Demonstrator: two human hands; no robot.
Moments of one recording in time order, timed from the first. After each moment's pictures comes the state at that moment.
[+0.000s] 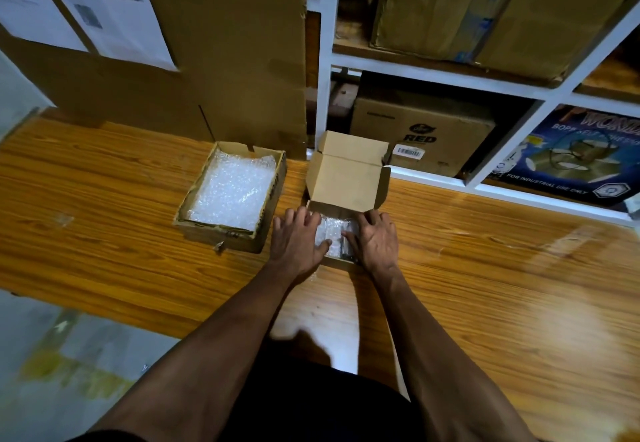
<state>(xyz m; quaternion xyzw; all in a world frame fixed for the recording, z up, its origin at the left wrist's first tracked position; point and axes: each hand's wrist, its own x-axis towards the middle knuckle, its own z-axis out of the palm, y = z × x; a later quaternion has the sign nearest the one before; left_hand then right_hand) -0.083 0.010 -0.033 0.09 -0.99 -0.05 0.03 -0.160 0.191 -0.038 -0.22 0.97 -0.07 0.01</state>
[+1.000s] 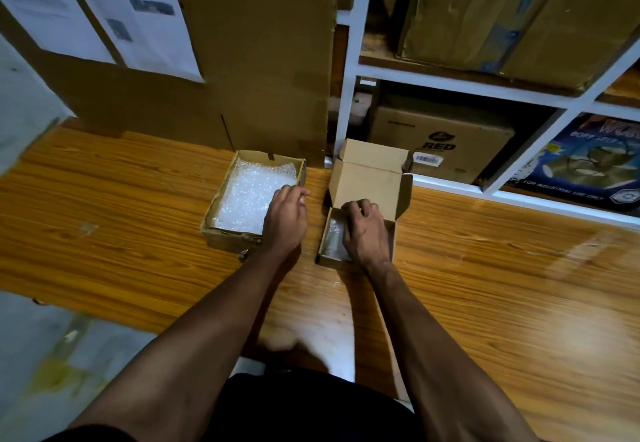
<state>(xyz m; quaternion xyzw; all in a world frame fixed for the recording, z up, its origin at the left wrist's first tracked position) -0.094 -0.071 -0.012 0.13 -0.91 -0.31 0.23 -0.146 0.118 -0.011 -0.24 0.95 -0.21 -0.03</state>
